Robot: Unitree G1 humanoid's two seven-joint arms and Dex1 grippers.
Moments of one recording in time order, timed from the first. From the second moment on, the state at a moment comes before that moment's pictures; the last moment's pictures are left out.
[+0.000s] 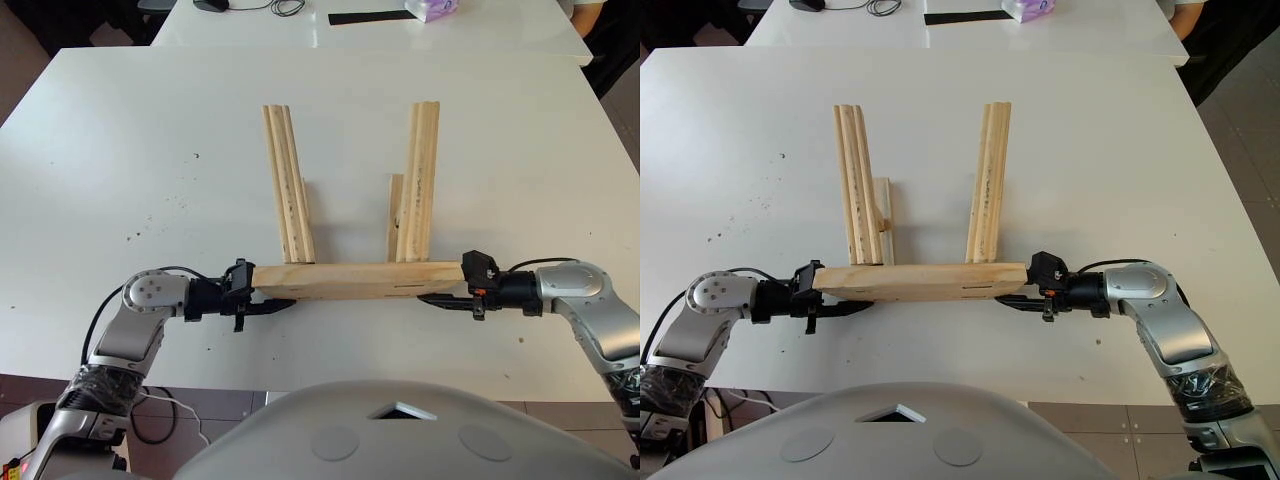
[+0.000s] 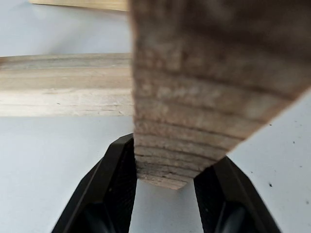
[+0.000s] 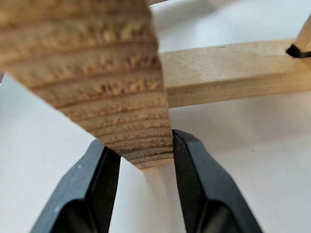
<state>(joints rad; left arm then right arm) 0.16 0.70 -0.12 -0.01 -0.28 -0.06 -1.28 0.16 -0.79 0.15 -0.22 0.31 0.26 1.17</state>
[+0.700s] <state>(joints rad) 0.10 0.98 0.06 -0.41 -0.80 0.77 -1.28 0.18 -1.00 -0.18 -0.49 1.02 0.99 1.04</state>
